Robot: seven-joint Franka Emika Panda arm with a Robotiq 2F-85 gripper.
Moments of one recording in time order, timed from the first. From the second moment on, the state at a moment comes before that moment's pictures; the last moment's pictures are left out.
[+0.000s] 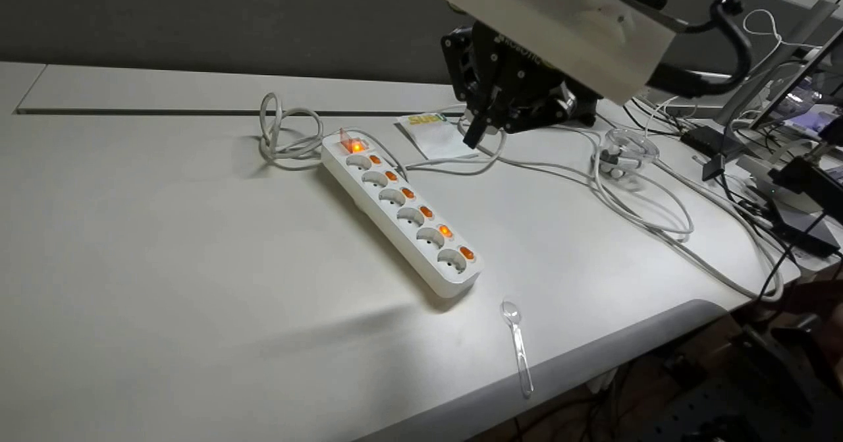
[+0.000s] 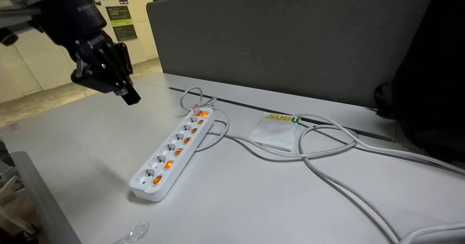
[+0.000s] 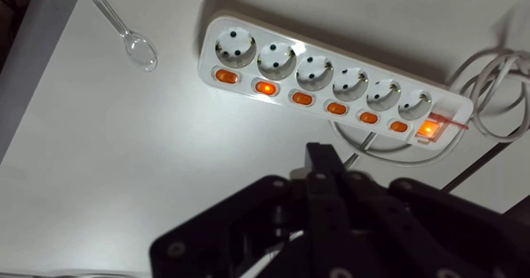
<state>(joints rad) -0.17 -0.25 0.35 -2.79 -0.08 2.80 1.19</state>
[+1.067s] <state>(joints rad) -0.12 -0.09 0.23 -2.78 -0.07 2.86 1.28</state>
